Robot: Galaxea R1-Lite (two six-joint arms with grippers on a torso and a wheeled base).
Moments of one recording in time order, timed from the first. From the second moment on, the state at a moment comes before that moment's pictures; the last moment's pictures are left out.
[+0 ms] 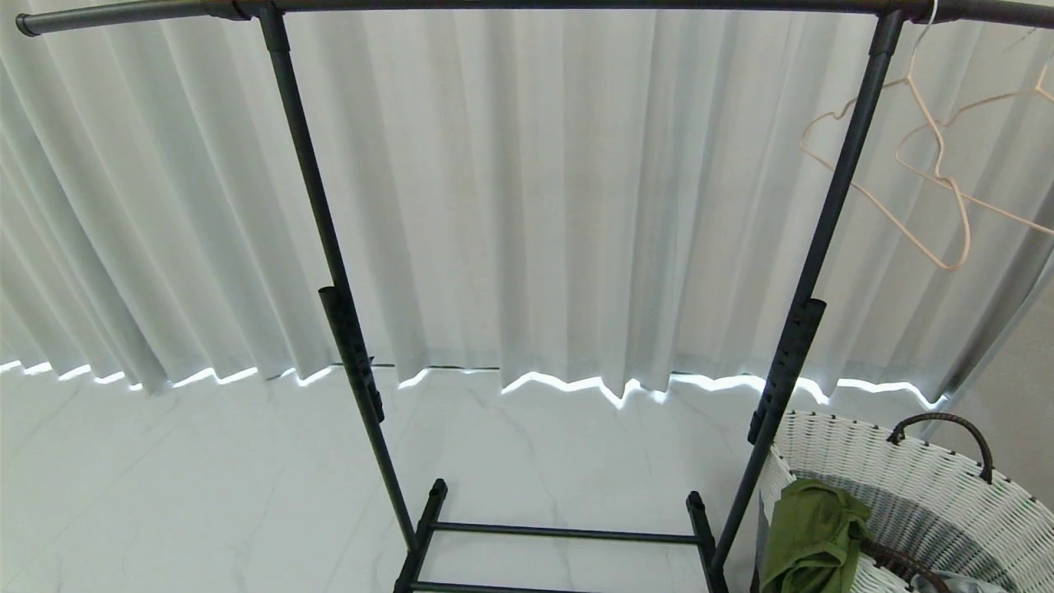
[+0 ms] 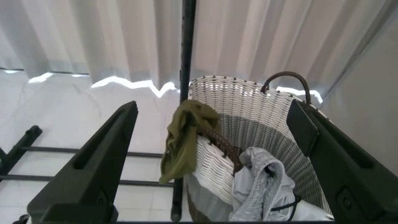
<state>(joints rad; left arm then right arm) 0.00 0.00 0.00 0.04 0.25 -0.05 0.01 0.00 0.00 0.01 0.04 -0.02</state>
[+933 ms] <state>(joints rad) 0.00 0.00 0.00 0.04 0.25 -0.05 0.01 0.00 0.00 0.01 0.04 -0.02</state>
